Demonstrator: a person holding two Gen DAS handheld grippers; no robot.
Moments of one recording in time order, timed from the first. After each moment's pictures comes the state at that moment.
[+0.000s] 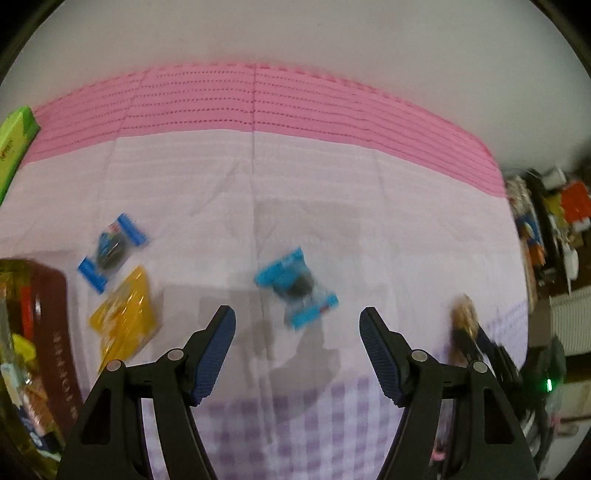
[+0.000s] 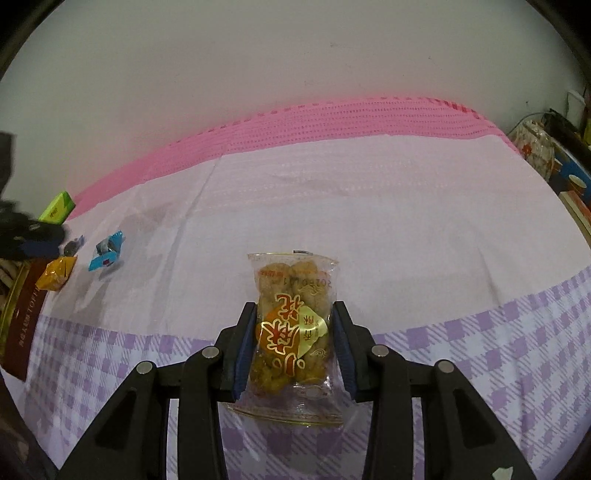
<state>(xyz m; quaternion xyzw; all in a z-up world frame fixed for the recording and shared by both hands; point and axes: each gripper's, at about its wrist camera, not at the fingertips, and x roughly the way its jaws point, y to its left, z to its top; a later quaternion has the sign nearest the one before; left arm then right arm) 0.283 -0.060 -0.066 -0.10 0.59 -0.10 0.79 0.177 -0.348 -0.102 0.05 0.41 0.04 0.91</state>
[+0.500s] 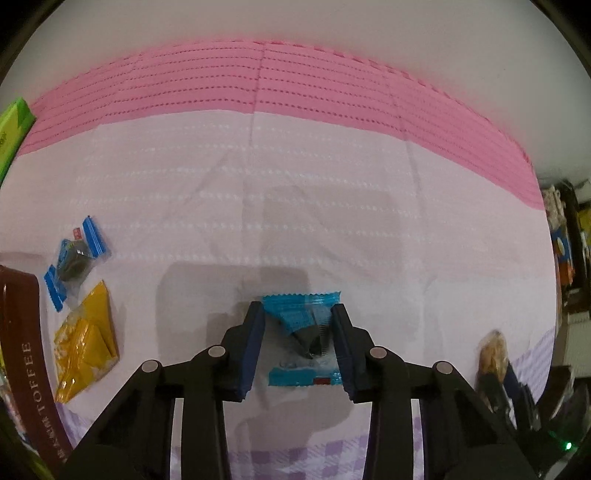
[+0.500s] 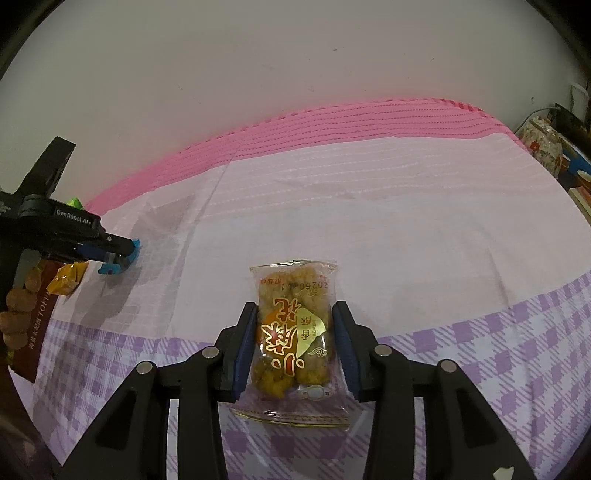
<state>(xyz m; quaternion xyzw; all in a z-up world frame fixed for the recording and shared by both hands) 0.300 -0.091 -0.102 -0.09 0.60 -0.05 0.79 0.179 -0.348 -0.105 0.07 0.40 0.06 0.91</state>
